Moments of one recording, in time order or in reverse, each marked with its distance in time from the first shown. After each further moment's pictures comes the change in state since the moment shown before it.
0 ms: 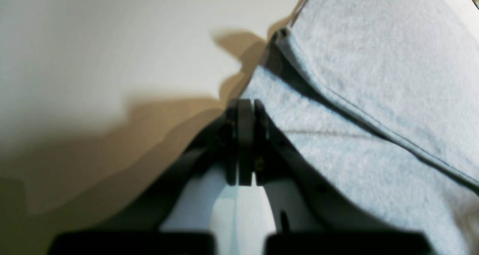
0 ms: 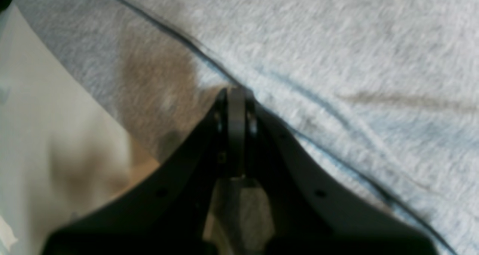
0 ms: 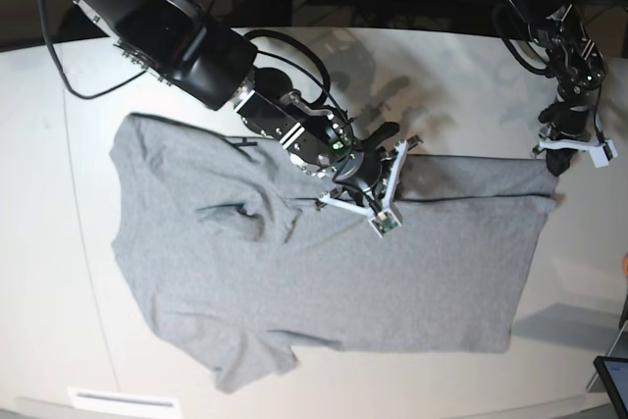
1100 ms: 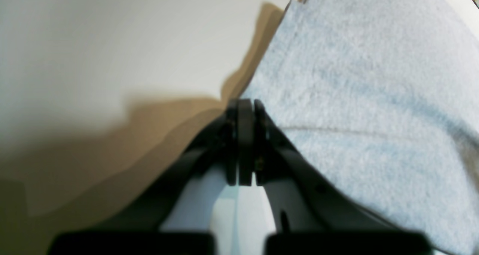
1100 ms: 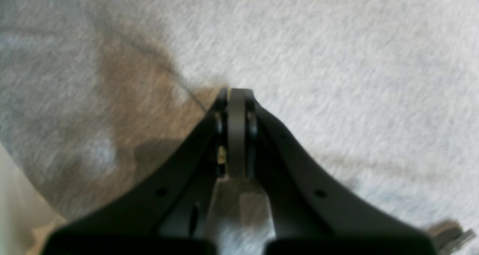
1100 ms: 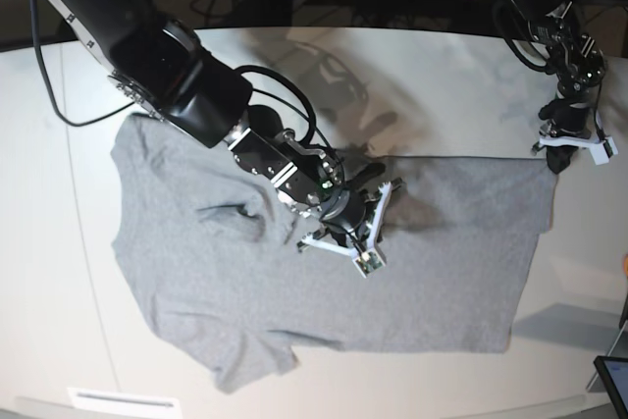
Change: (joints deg) left arm 0.8 0.0 -0.3 0.0 -0.1 -0.2 -0.5; right arm 7.8 0.2 0.0 -8.1 0.0 0.2 4.2
